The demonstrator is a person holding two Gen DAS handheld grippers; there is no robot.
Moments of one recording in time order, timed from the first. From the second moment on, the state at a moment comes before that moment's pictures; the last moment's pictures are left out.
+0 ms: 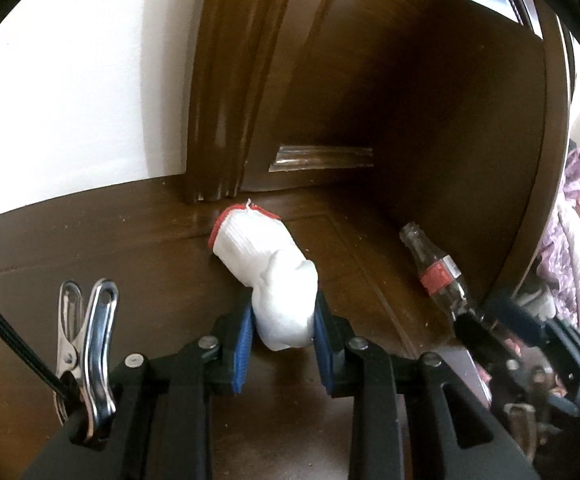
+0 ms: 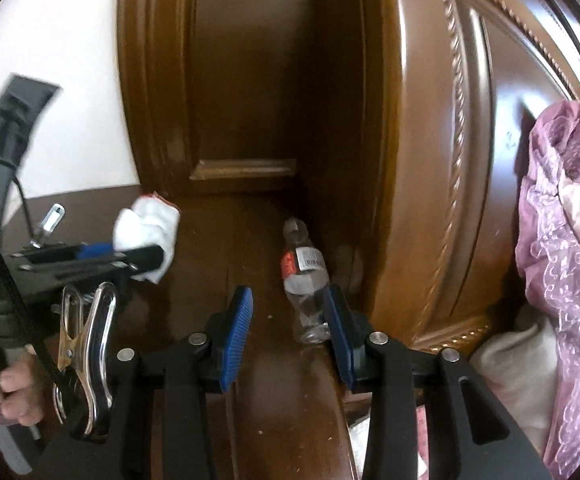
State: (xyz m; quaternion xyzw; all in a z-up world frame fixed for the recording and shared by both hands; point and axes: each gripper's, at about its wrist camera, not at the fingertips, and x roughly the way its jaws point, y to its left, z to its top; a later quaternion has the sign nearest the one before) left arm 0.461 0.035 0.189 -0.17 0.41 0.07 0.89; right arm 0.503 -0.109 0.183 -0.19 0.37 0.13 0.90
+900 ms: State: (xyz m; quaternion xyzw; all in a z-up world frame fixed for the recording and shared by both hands) left arm 0.463 0.030 0.188 -0.17 0.41 0.08 0.89; right arm 0.542 -0.085 0.155 -0.18 0.42 0.09 0.88
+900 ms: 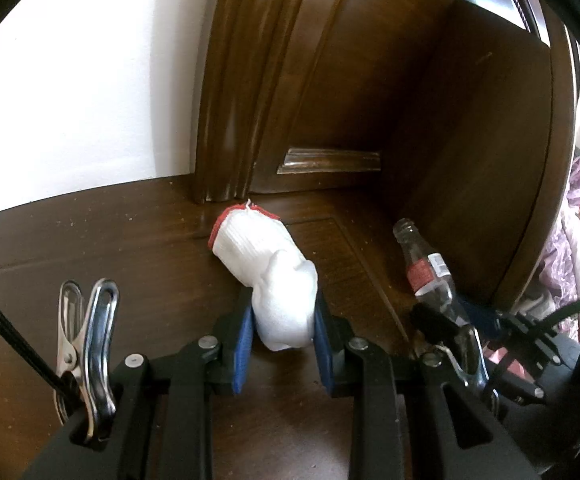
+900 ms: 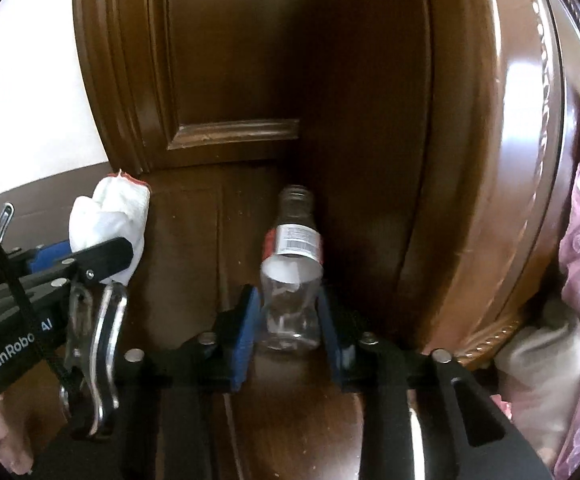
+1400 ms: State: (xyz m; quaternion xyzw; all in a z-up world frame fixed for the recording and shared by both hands) left arm 0.464 0.026 0.188 -0.17 0.41 0.08 0.89; right arm 0.522 -0.108 0.163 -0.15 0.42 0.10 0.89
